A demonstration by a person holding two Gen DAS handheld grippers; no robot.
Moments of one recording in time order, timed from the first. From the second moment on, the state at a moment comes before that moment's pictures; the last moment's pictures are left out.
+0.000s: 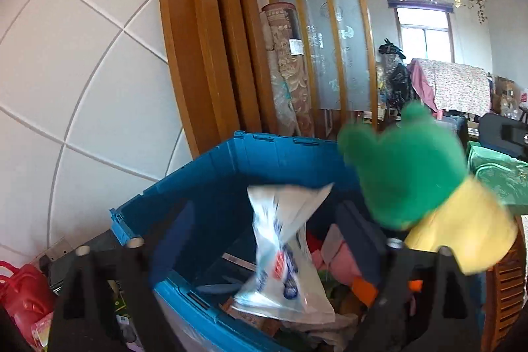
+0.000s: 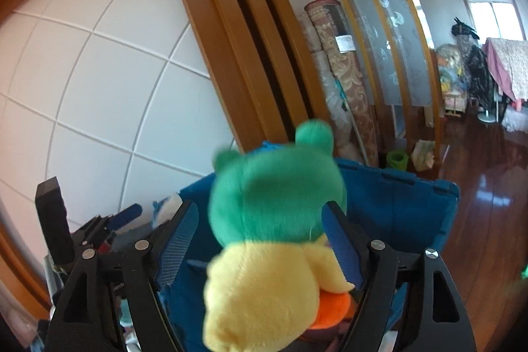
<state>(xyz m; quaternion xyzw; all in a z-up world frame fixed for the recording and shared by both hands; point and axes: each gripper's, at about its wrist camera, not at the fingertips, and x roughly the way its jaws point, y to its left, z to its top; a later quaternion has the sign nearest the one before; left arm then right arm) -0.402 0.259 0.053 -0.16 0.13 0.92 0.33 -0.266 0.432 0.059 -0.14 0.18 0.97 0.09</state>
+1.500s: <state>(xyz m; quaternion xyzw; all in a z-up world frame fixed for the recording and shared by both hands) -0.330 -0.021 -0.009 -0.19 0.14 0.97 0.08 -0.241 0.191 0.022 -0.21 0.14 0.96 -0.11</state>
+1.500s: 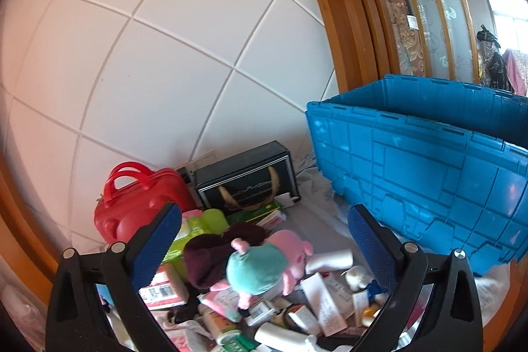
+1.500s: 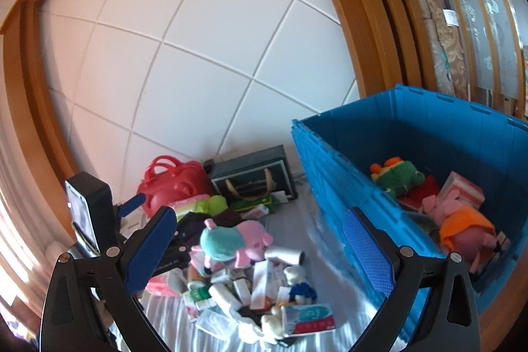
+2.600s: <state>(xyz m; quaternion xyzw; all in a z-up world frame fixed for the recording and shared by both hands) -0.276 -0.271 -0.140 -0.30 0.14 0.94 -0.04 -0.283 0.000 -0.077 -0.32 0.00 0.92 -0.24</state>
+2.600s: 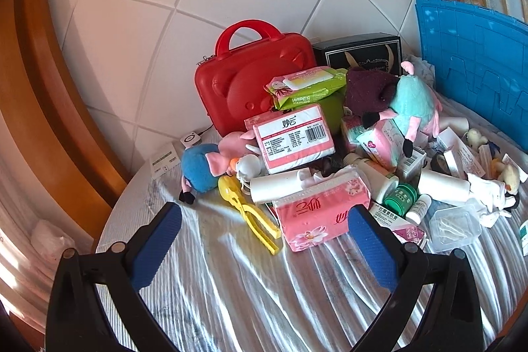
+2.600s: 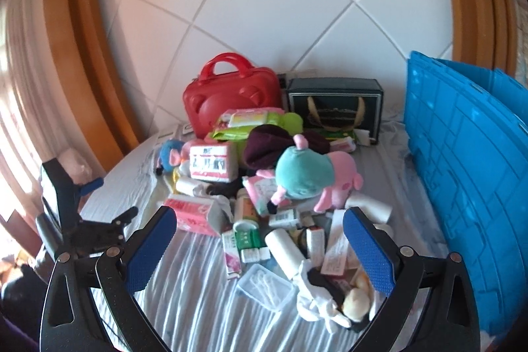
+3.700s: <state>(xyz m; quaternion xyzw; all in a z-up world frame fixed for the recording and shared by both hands) -0.398 -0.273 -0.257 -0.41 0.22 0.84 0.27 -0.416 -0.066 -0.282 -0.55 -0.13 0.77 -0.28</state>
